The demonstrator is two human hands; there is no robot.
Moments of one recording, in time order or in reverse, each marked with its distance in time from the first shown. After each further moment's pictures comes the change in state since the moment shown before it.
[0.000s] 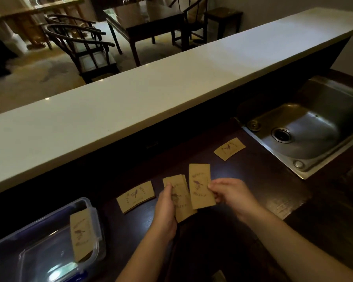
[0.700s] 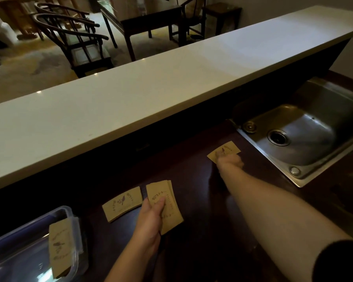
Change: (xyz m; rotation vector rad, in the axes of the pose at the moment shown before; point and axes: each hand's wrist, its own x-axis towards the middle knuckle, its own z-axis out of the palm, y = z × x) left_hand 0.002 0.005 -0.005 0.072 -0.014 0.044; right_hand 0.156 -0.030 -0.030 -0.422 0.699 0.367
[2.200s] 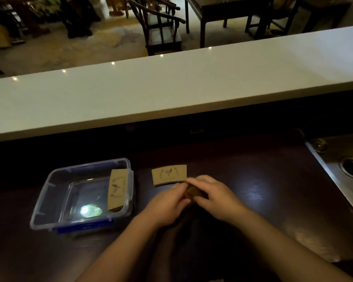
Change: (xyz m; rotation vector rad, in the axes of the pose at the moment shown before) left_hand -0.024 0.014 -0.074 1.332 -0.120 0.514; right_hand -0.161 0.062 0.030 -0.477 -0.853 -1.391
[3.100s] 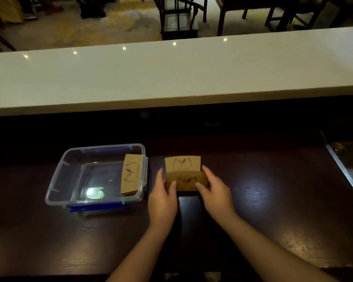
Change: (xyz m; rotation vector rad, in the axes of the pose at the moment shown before) left_hand -0.025 -0.038 0.051 -0.496 0.705 -0.529; right_hand 0.013 -0.020 0.063 0.244 0.316 0.342
